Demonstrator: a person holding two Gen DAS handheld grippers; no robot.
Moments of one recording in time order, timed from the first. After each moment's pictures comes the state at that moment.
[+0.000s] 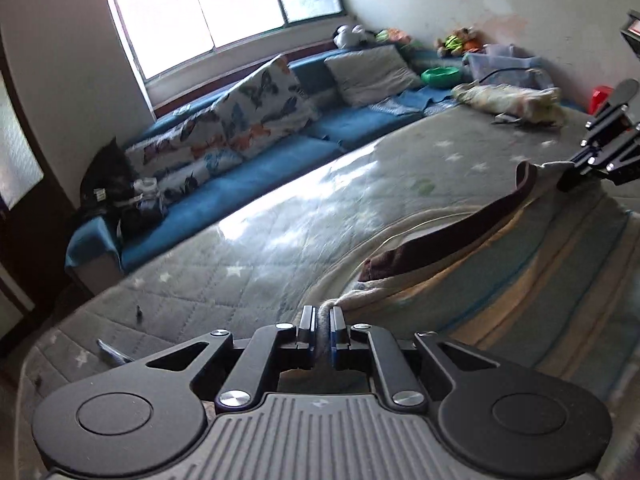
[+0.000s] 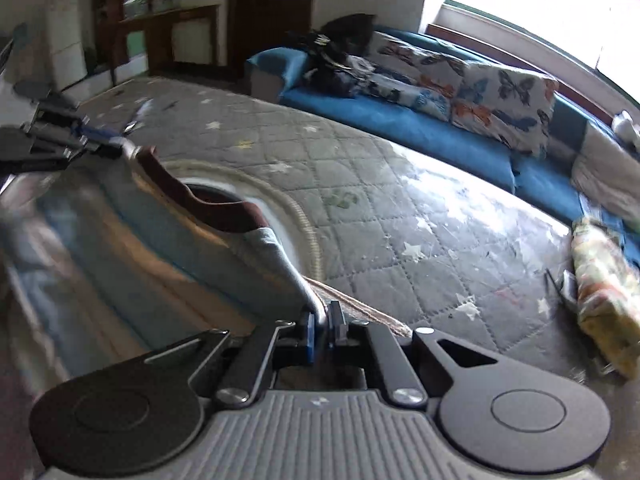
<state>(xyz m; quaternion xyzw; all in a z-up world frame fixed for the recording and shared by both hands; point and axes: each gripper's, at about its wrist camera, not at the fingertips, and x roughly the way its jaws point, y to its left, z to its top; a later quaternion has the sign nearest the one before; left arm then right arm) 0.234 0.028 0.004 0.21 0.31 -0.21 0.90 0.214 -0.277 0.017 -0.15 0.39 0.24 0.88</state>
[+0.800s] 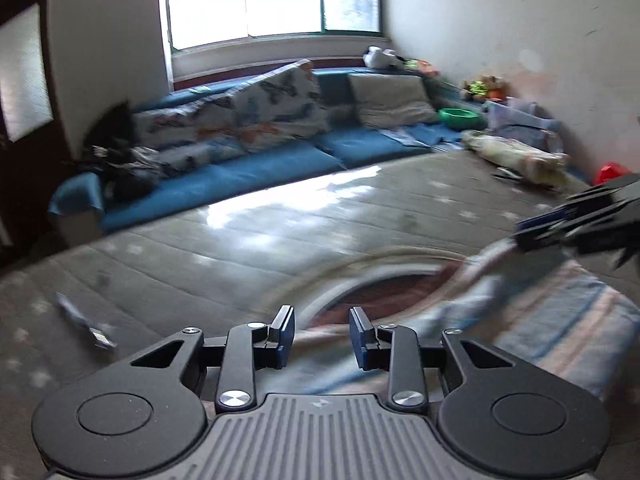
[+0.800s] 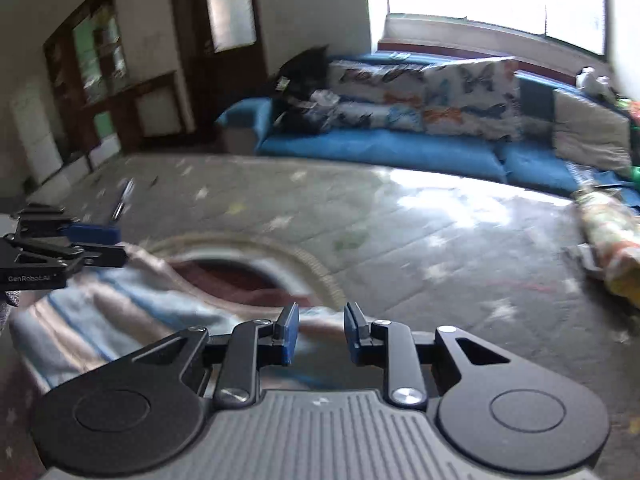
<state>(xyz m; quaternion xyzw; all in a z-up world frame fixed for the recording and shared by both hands) 0.217 0.011 0.016 0.09 0.32 -0.22 0.92 0.215 -0.265 0.011 -0.03 0.36 0.21 0.91</state>
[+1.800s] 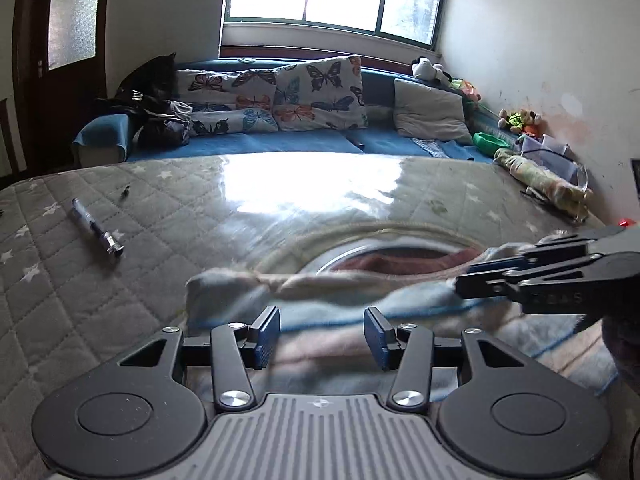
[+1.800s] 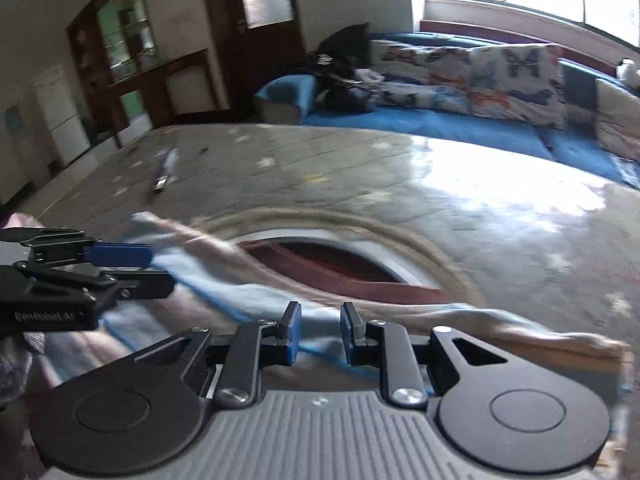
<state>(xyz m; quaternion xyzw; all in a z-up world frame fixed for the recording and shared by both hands) 0.188 0.057 -0.009 0.00 0.33 -0.16 0.93 0.216 -0.182 -0.018 -0.03 0.38 0.25 0.89</state>
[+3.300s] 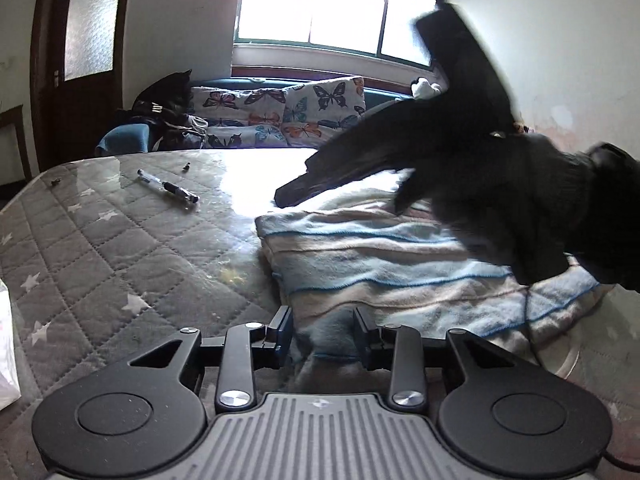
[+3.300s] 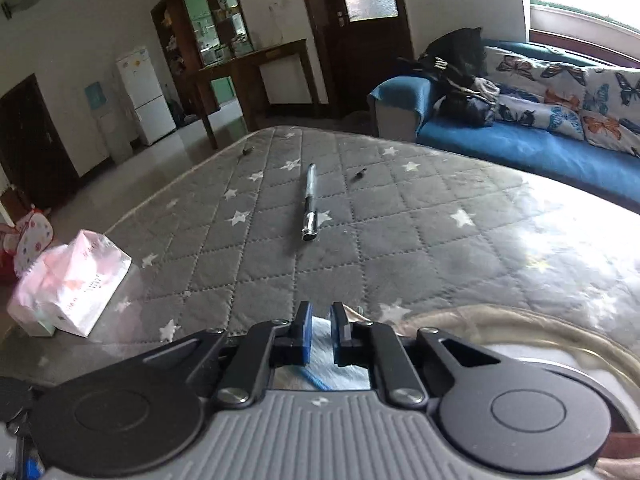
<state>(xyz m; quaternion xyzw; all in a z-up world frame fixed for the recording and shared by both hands) 0.092 0.116 -0.011 -0.02 0.30 -0.16 0.94 0.242 -0.031 -0.005 -0.05 0.37 0.39 0.84</state>
